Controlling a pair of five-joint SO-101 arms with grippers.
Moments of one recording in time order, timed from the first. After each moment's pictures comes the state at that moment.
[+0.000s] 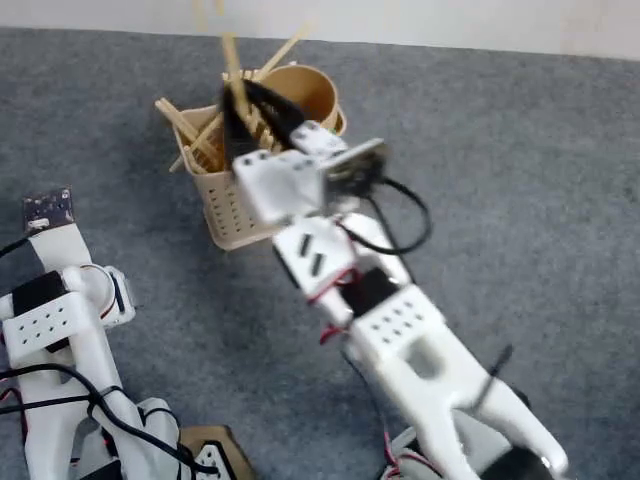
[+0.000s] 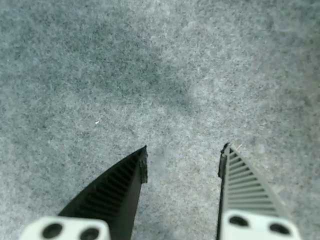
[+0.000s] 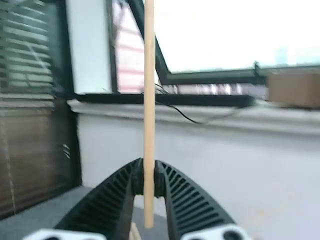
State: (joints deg) left arm -35.1 -38.1 54.0 64.8 -2.9; right arm -44.7 -26.0 39.1 -32.0 1.2
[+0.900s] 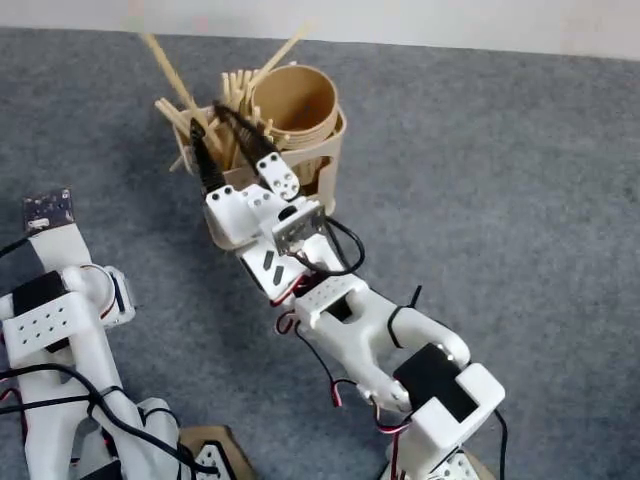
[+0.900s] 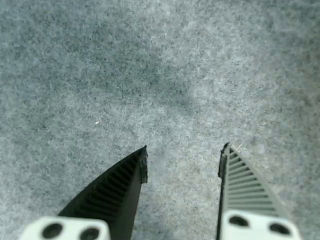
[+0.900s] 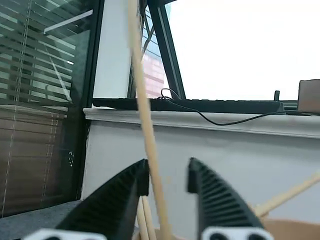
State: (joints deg) left arm -35.1 -38.1 54.0 64.8 -2.9; right arm -46.0 7.4 40.7 -76.4 6.4
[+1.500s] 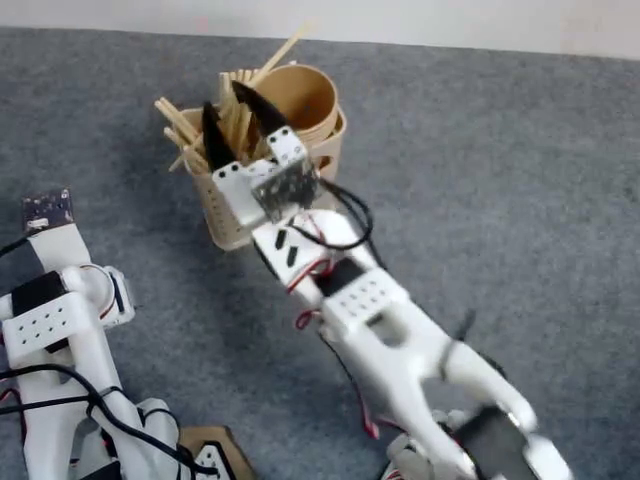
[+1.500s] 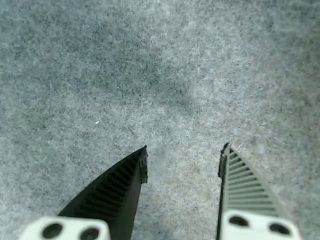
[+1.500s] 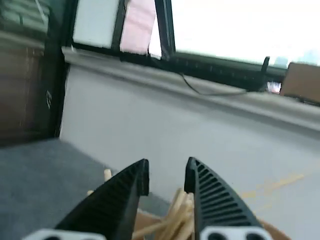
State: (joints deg) left arm -35.1 -38.1 54.0 64.8 -2.9; right arm -43.8 -20.4 40.4 -29.2 13.1
